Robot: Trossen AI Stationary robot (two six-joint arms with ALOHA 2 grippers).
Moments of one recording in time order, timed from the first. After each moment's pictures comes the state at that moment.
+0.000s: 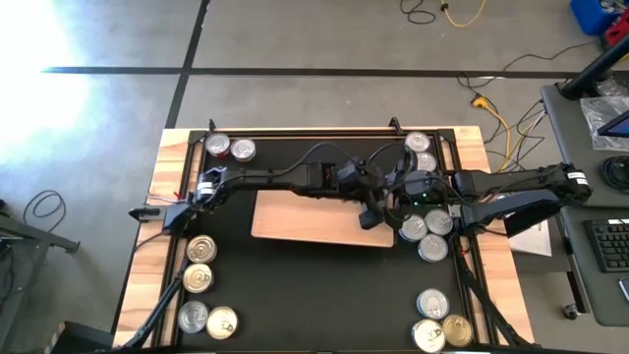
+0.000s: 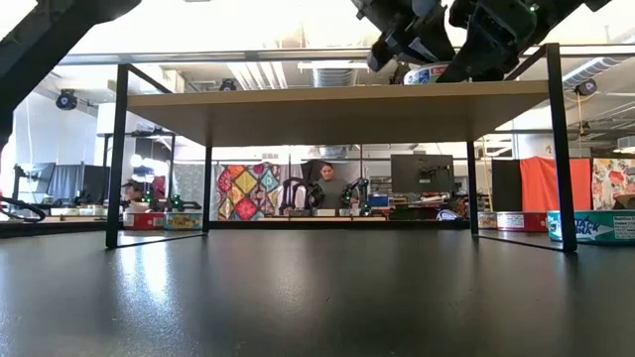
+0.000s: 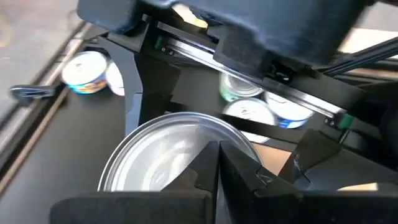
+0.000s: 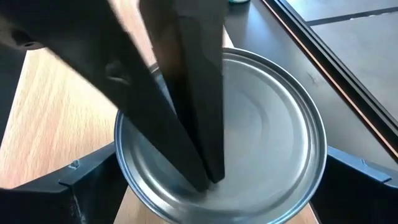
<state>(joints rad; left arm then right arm) 0.02 2.24 2.22 -0.63 -0.13 -0.11 -0.02 1.07 0.76 -0.45 0.23 0.17</state>
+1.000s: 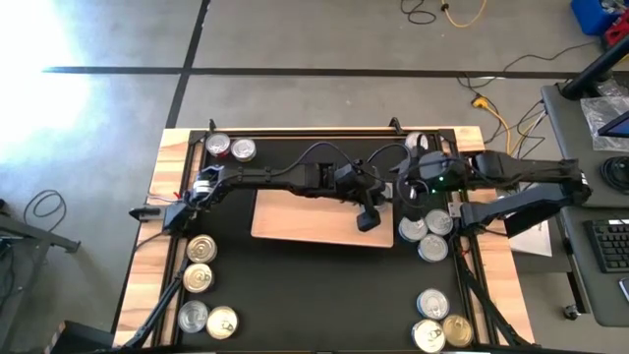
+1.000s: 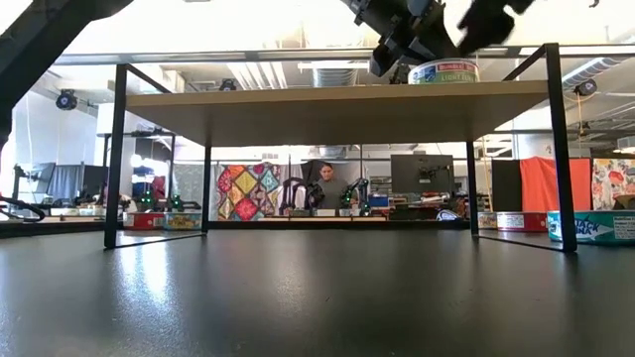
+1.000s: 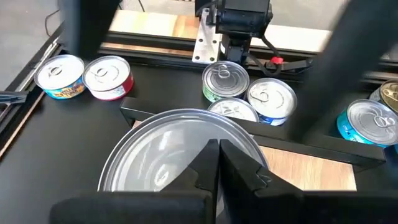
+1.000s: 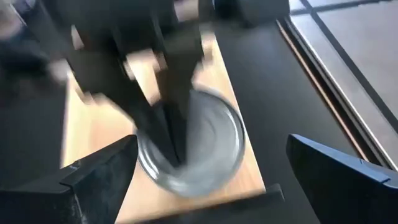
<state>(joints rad) 0.03 2.23 2.12 -0.58 -0.07 -0.09 -0.01 1.01 1.14 -0.87 0.18 0.16</state>
